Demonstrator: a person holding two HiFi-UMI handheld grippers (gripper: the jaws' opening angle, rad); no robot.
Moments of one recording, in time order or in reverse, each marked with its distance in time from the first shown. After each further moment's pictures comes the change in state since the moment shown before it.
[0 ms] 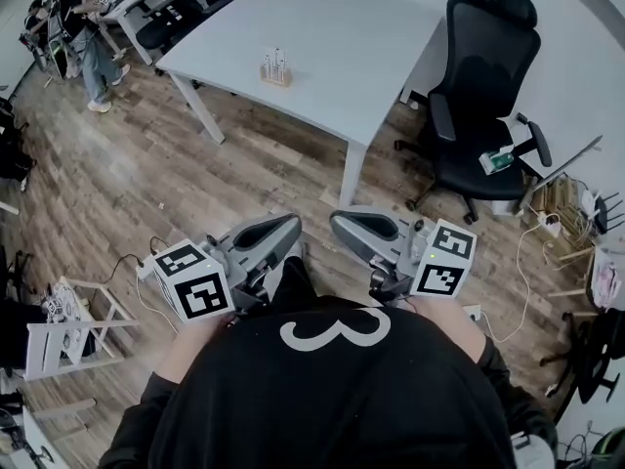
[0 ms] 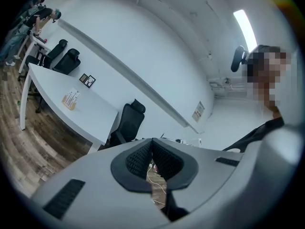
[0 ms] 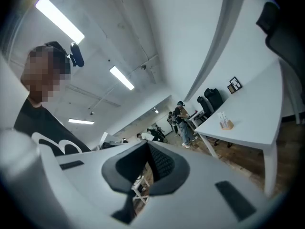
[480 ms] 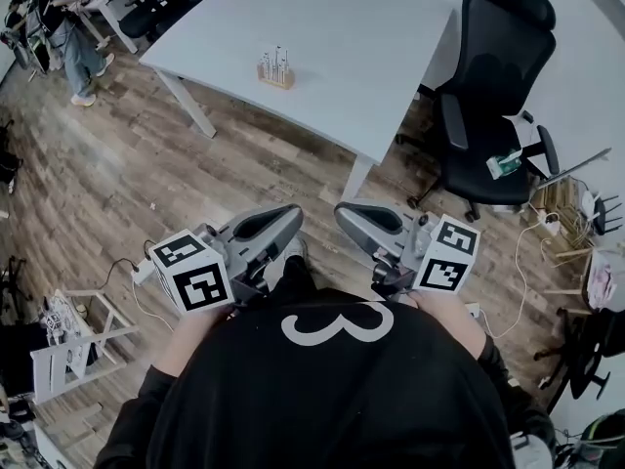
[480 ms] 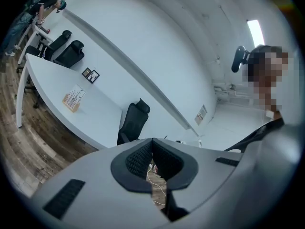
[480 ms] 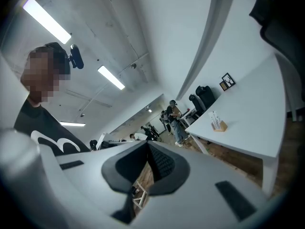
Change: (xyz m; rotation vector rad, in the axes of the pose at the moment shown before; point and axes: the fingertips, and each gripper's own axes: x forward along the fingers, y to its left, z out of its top) left arm 0.029 0.087 0.046 -0.064 0.030 -0.025; right arm 0.050 -0.085 0.019 0.049 0.008 -0.072
